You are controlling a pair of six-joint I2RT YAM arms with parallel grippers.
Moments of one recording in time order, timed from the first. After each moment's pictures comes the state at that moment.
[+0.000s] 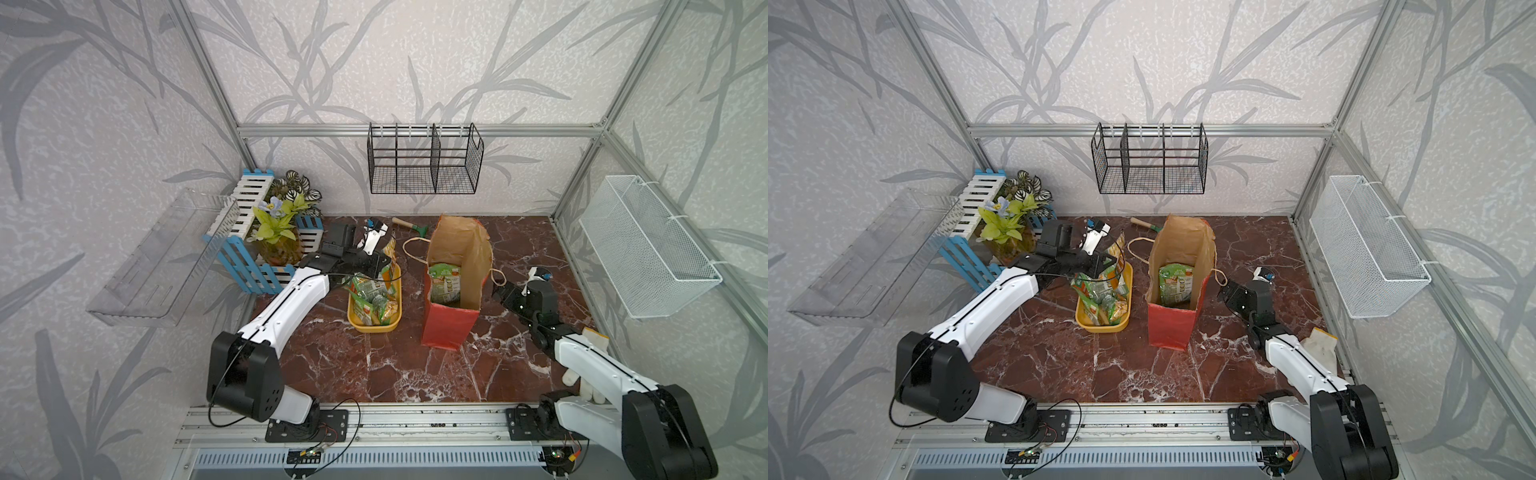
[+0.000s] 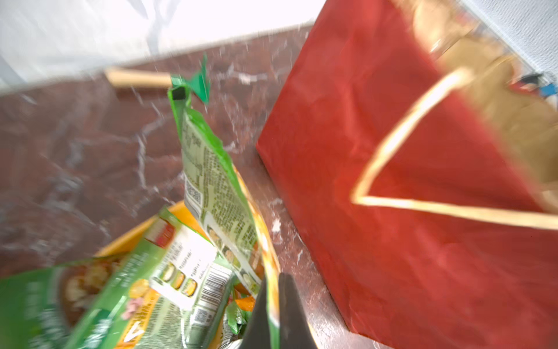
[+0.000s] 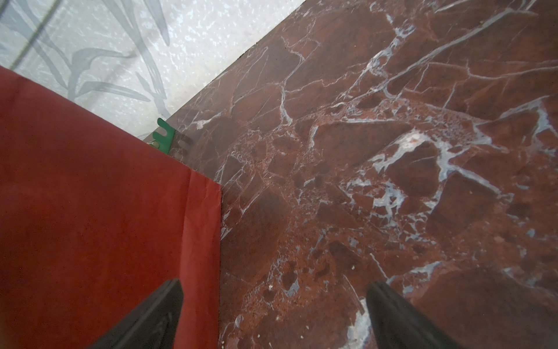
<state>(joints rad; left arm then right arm) -0.29 1.42 1.21 -0.45 0.48 0.04 0.17 1.12 0.42 0.15 0.07 0.68</state>
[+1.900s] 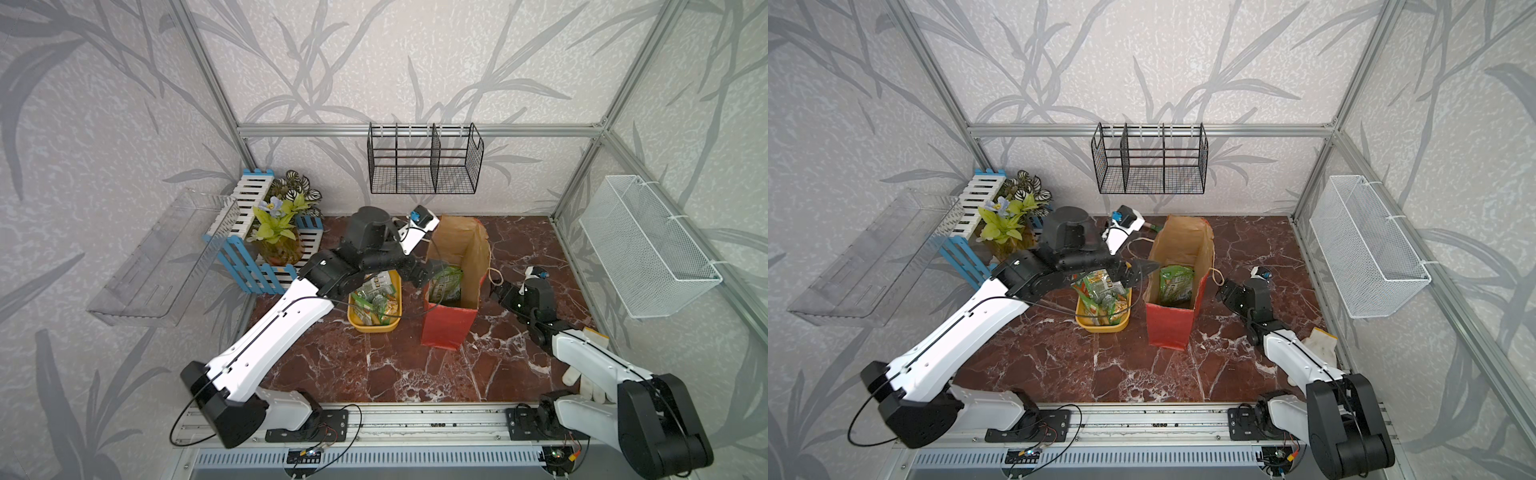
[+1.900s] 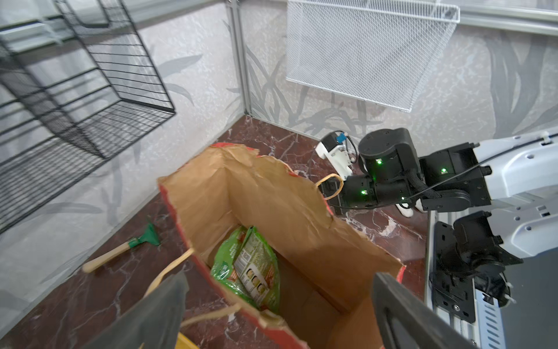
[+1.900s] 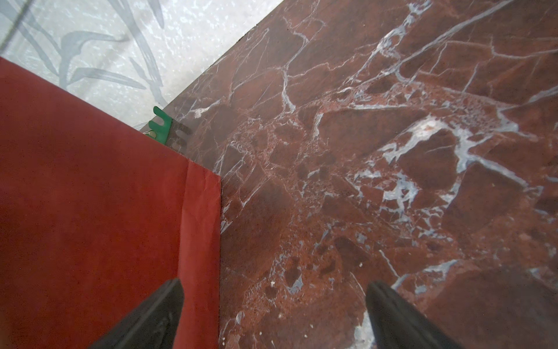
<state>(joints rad) -0.62 1.30 1.48 -0.56 0.35 0.14 0.17 1.17 0.44 0.15 0.04 0.68</state>
